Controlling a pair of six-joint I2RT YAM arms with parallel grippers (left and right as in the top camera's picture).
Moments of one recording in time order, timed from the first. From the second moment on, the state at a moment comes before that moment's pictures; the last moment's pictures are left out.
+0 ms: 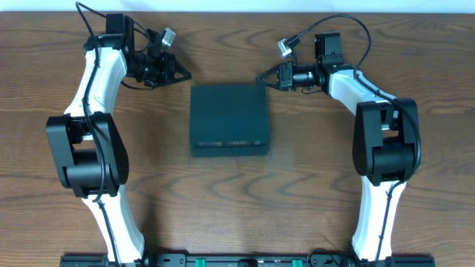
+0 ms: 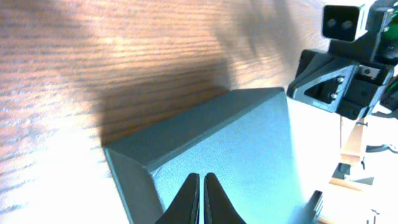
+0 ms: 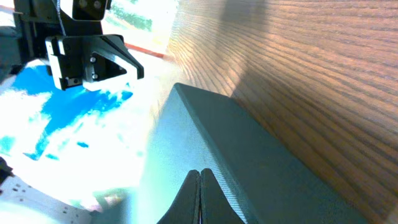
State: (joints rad) left arm 0.06 2.14 1.77 -0.97 0.85 0.07; right arm 0.13 2.28 1.56 -0.20 -1.25 0.32
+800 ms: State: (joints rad) left arm 0.09 1.74 1.77 -1.02 0.78 0.07; right arm 0.00 1.97 1.56 -0.18 -0.98 0.19
